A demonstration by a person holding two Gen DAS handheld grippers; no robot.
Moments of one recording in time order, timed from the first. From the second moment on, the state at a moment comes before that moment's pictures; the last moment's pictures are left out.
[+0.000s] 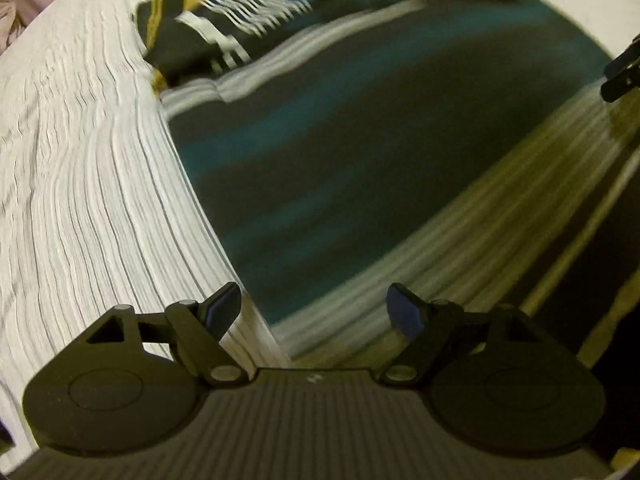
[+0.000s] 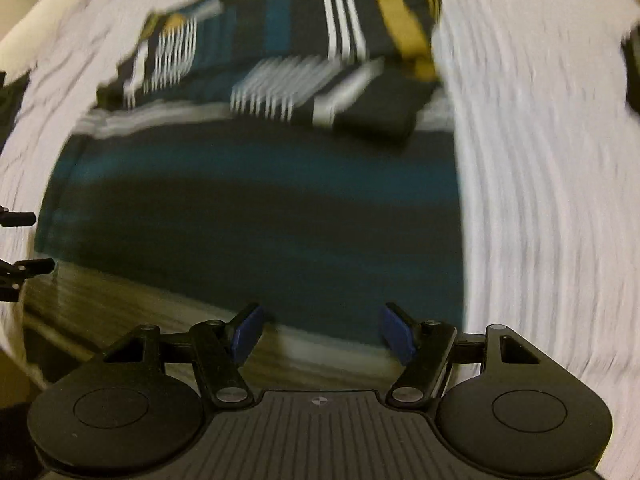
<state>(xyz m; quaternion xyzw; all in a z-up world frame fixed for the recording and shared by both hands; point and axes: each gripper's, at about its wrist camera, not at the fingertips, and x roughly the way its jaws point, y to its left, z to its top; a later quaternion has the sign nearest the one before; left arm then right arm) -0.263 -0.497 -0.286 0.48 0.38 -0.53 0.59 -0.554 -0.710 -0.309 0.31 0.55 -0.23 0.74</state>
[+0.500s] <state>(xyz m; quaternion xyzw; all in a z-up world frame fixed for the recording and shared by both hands) -0.341 -0.373 -0.276 0.58 0.11 -0.70 0.40 -0.578 -0.608 -0.272 0.22 0.54 -0.29 0.76</state>
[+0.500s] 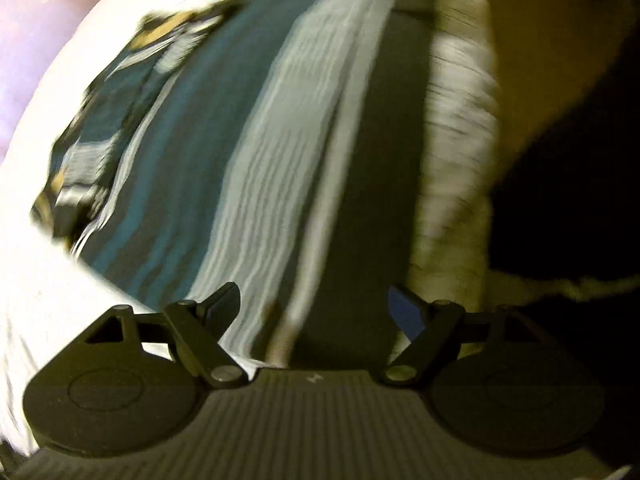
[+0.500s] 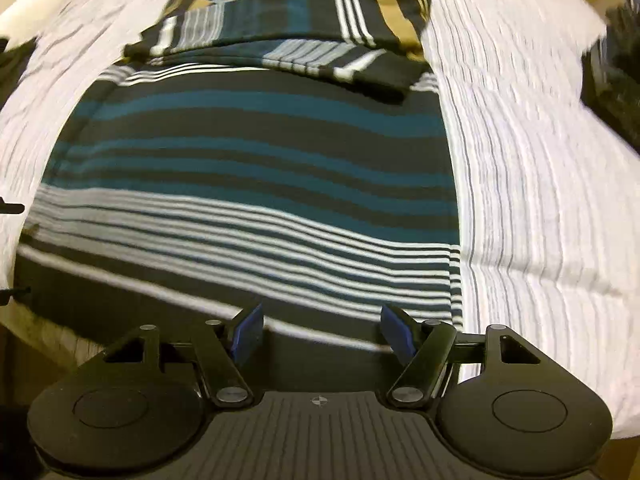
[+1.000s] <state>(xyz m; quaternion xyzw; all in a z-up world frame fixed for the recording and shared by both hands) -0.376 -0.363 -0.315 0.65 0.06 -0.63 0.42 -0.600 -0.578 -0.279 0.18 0.56 -0.25 0.77</state>
